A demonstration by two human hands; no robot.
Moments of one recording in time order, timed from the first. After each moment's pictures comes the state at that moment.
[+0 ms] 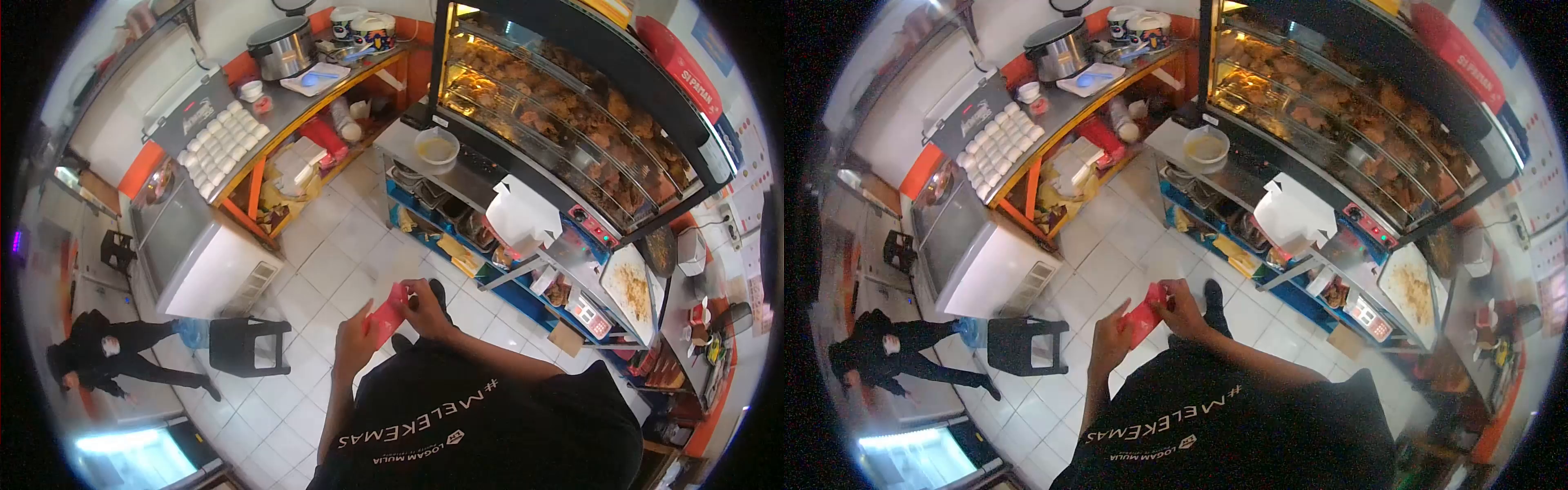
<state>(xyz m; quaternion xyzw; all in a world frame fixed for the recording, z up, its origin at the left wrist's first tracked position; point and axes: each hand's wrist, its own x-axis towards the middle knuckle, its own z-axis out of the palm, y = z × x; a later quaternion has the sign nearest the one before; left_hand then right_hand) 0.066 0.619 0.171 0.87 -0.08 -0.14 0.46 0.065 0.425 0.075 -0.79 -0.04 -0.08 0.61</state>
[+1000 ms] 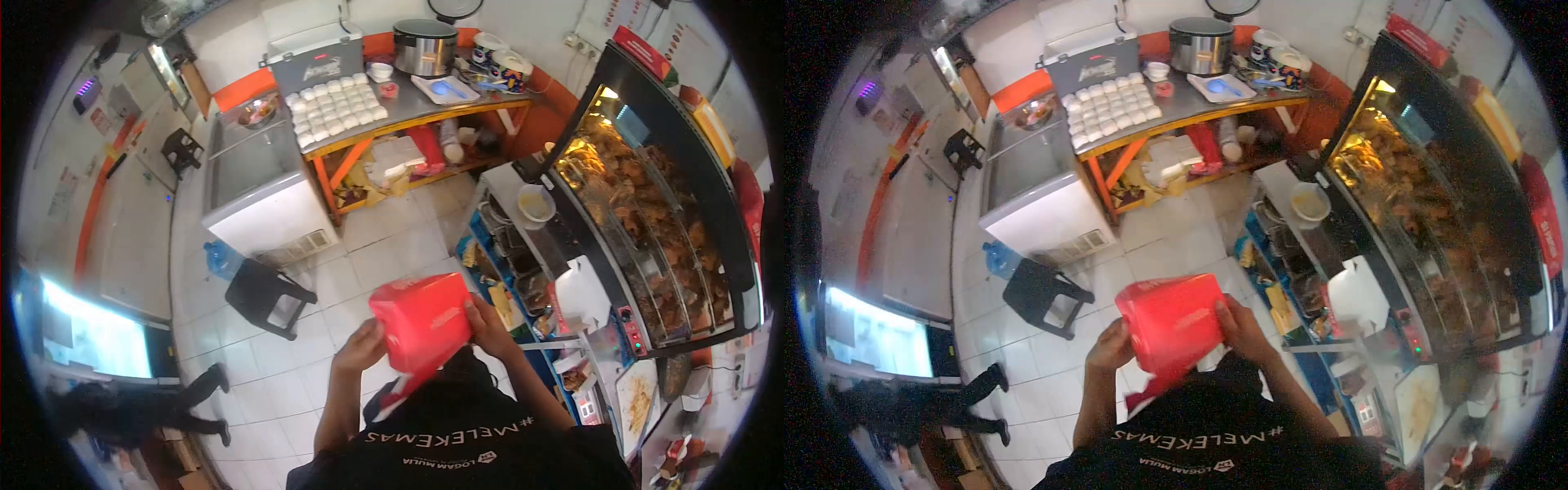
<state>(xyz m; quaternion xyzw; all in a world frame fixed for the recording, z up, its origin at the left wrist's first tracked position) 0.041 0.707 0.160 0.37 -0.05 -0.12 0.92 0.104 0.435 0.205 -0.79 -0.09 0.21 0.58</state>
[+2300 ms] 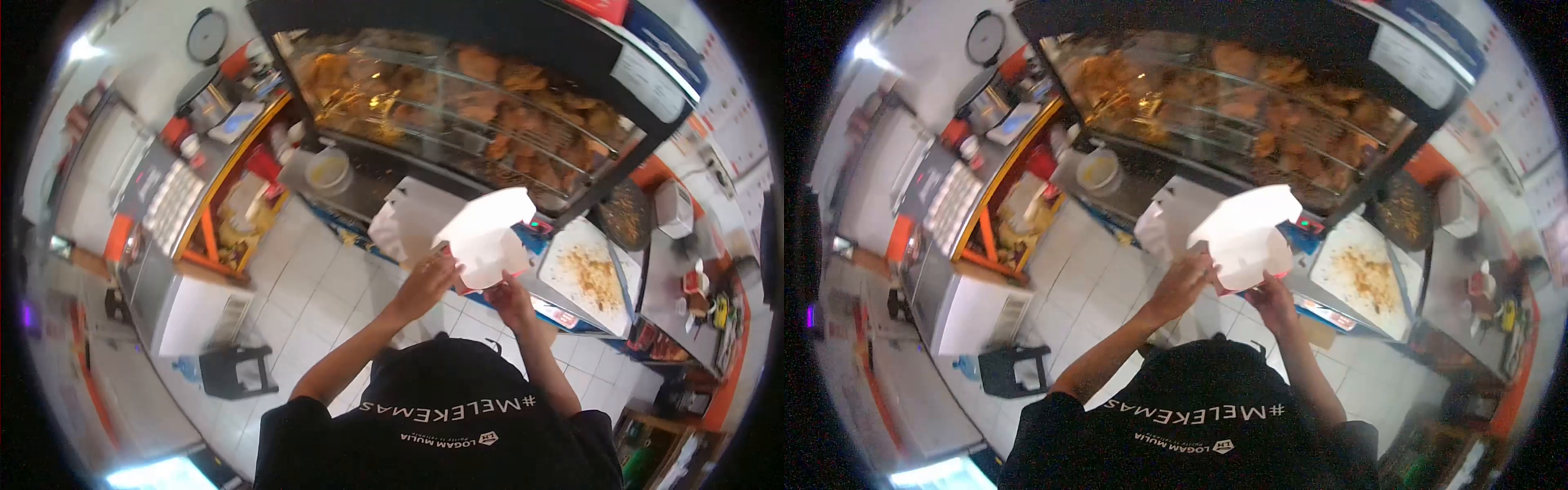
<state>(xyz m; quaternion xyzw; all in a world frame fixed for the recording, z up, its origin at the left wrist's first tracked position) 0.069 0.162 0.135 0.73 -0.52 0.06 0.44 -0.088 -0.044 0.081 -0.27 0.26 -0.05 0.93</state>
